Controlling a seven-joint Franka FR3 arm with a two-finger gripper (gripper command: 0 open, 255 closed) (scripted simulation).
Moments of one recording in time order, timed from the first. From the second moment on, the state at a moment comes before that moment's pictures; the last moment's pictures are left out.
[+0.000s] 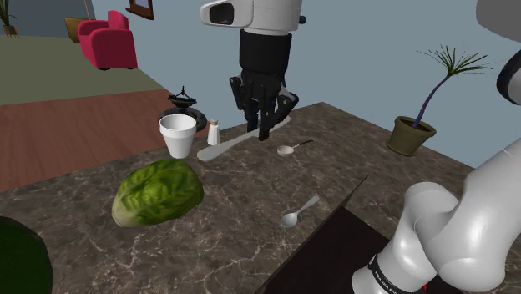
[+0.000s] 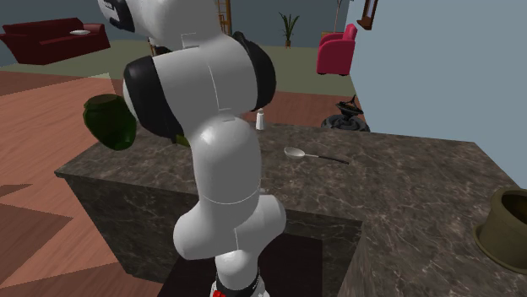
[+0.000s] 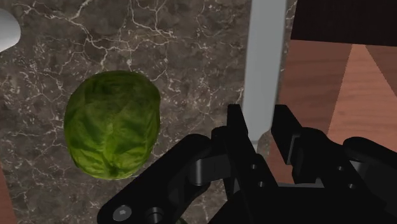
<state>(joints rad) 0.52 -0.22 0.16 -1.75 -0.01 1.44 -0.95</state>
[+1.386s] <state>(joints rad) 0.81 0.42 0.38 -0.97 -0.16 1.27 -0.51</state>
